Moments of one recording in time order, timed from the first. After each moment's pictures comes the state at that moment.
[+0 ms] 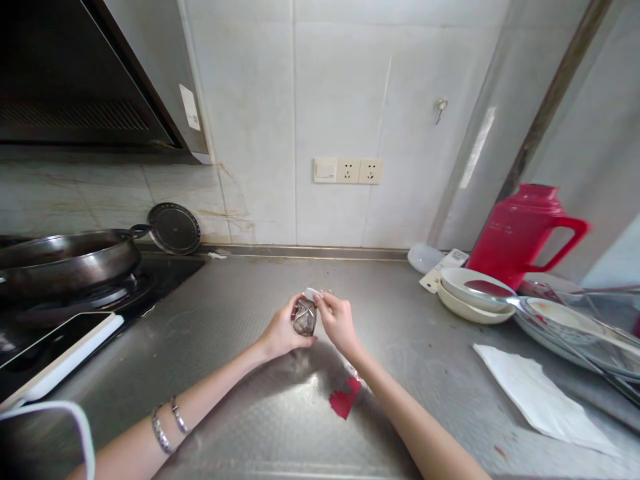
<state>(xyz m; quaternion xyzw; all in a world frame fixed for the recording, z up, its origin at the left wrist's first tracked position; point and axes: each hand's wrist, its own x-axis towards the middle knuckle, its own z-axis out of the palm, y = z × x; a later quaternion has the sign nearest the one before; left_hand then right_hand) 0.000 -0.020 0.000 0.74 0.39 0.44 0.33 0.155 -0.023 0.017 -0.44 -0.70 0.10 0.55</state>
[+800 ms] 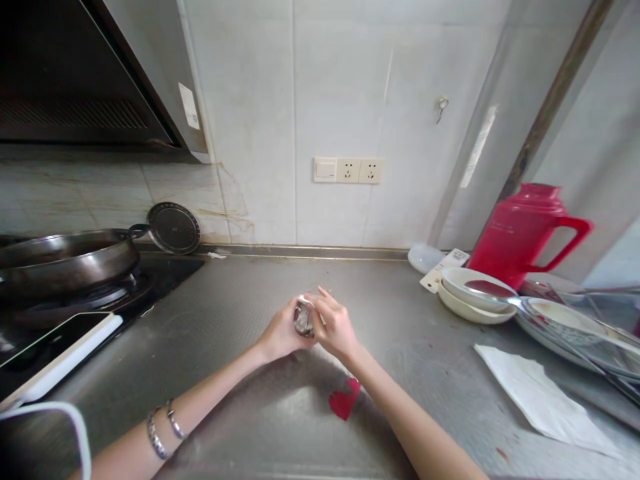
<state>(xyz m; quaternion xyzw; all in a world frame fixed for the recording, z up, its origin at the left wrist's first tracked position) 0.004 -0.029 0.013 0.77 0.38 0.44 0.28 0.154 -0.034 0.024 -0.31 -0.79 0.00 0.52</state>
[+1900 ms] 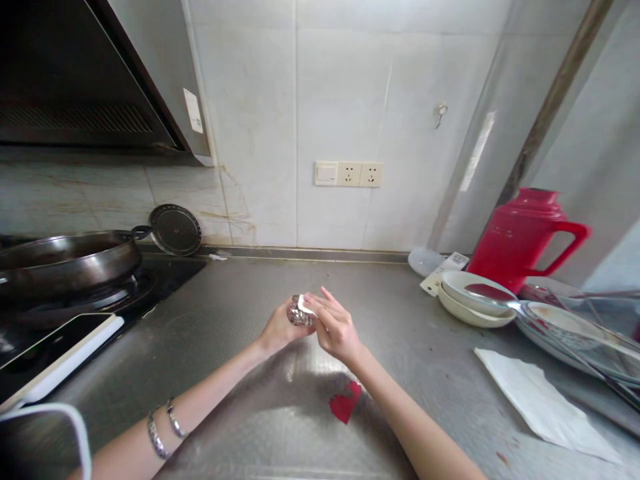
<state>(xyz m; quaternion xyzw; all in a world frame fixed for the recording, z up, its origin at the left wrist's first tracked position) 0.004 -0.022 0.018 0.66 0.36 0.49 0.44 0.163 -0.032 0.023 -0.20 -0.81 -0.09 0.54</state>
